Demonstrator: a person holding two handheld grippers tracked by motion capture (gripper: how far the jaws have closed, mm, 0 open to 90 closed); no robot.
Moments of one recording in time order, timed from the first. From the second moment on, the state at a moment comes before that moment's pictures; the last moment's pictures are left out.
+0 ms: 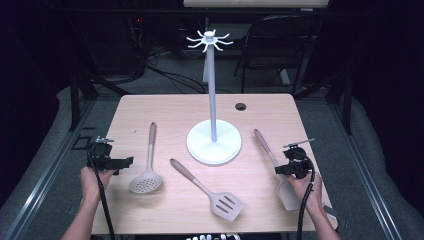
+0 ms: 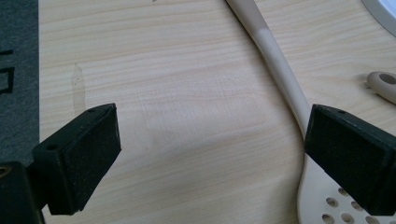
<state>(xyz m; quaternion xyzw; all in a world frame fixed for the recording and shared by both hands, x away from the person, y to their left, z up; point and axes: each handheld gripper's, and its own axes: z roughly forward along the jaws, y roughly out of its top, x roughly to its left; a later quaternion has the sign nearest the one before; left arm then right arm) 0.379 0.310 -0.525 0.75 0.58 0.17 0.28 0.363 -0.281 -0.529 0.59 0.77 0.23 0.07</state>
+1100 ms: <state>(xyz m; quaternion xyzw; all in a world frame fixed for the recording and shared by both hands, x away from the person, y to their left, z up) 0.372 0.278 -0.507 0.77 0.53 0.15 0.32 0.335 -0.242 -0.502 0.50 0.82 0.28 0.09</state>
